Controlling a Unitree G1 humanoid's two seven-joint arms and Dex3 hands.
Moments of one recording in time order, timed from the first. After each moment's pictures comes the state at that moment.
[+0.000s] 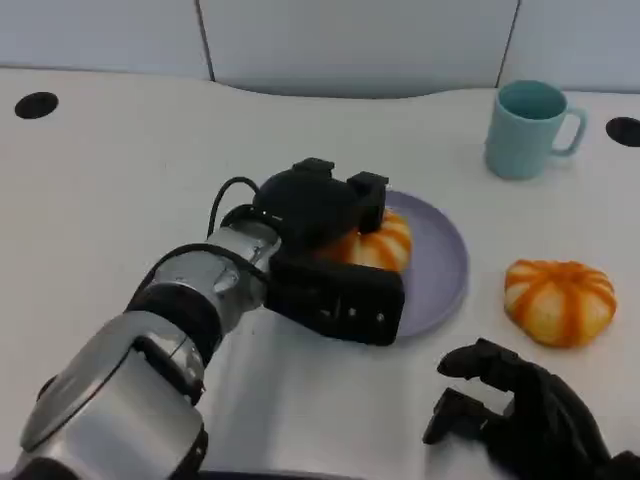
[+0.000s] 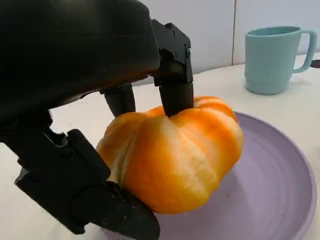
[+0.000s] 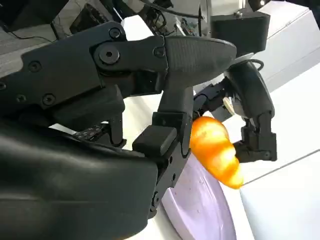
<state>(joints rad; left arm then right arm) -1.04 -0.01 -0.63 1.30 0.78 -0.36 0.21 -0.06 0.03 -0.11 0.51 0.45 0.00 0.77</state>
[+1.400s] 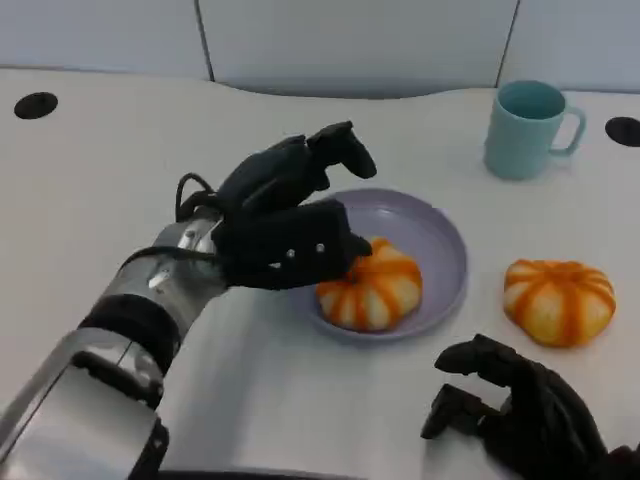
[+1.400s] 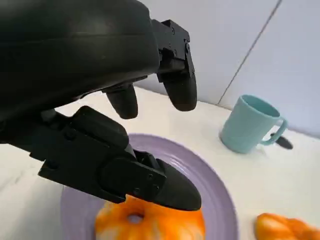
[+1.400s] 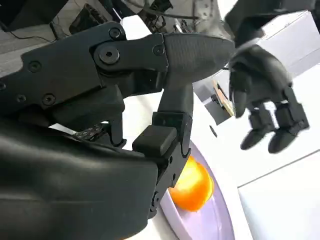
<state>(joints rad) -0.94 0.07 -0.34 1.21 0.43 -0.57 0.03 -0.09 0.04 -0.12 0.54 0.45 -0.02 0.77</state>
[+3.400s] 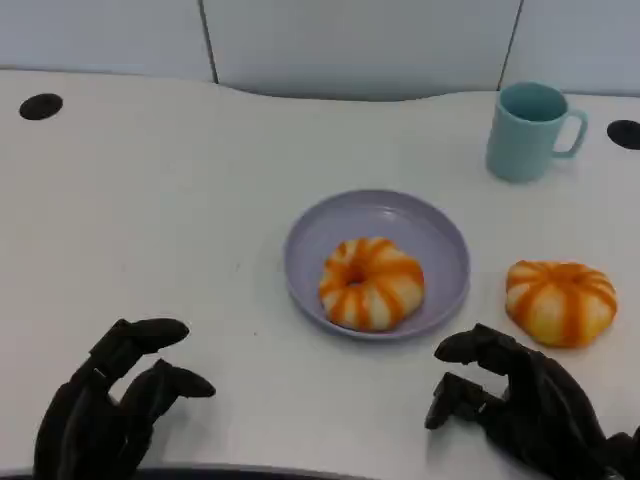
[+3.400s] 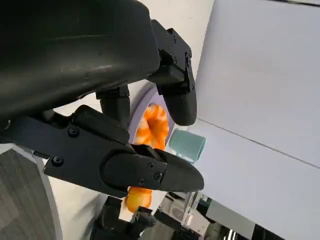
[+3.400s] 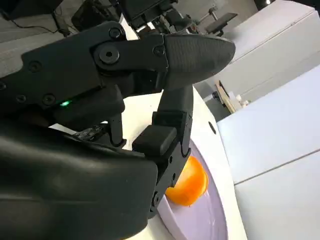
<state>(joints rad) 0.06 0.03 0.20 0.31 -0.57 -0.14 -0.63 -0.15 0.03 -0.14 0.64 0.42 -0.09 0.79</state>
